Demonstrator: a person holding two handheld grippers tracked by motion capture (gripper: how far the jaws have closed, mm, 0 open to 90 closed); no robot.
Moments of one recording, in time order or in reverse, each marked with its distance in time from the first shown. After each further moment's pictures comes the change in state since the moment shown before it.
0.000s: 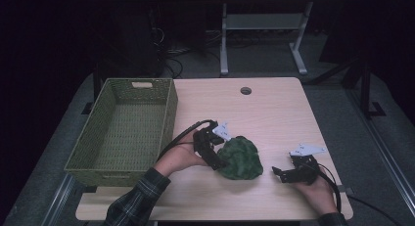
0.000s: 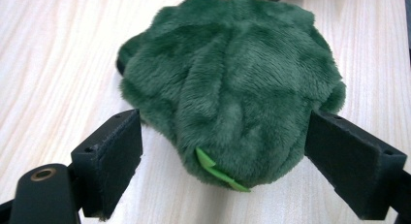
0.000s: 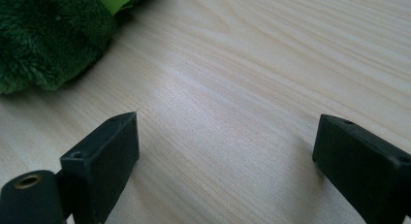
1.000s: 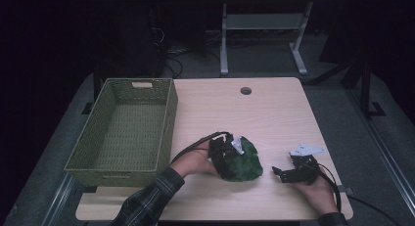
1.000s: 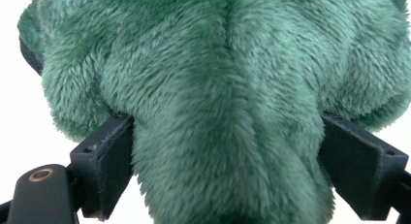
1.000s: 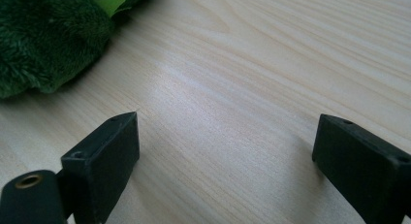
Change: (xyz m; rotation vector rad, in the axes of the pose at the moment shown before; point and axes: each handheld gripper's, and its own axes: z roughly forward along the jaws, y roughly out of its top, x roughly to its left) left arm -0.002 0.001 0.066 0.159 -0.057 0.070; right arm 0.000 0.000 0.000 0.000 -0.001 0.000
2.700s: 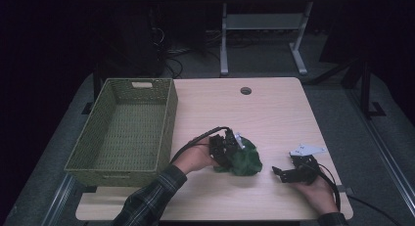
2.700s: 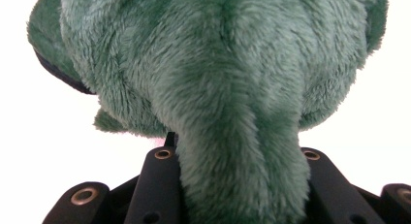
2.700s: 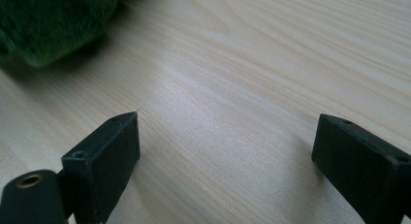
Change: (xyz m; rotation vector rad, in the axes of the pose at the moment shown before) left arm 0.007 0.010 -0.019 0.064 -0.026 -0.092; right arm 0.000 0.000 0.000 -0.001 -0.002 0.003
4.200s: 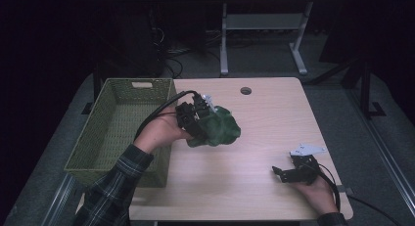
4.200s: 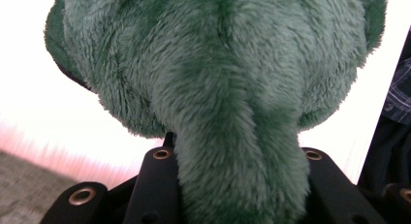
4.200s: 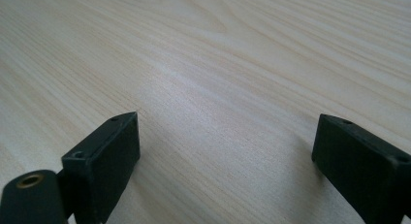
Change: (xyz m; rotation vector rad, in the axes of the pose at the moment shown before) left arm 0.018 -0.025 -0.144 -0.008 0.121 -0.189; right arm 0.000 0.000 0.000 0.002 -0.006 0.004
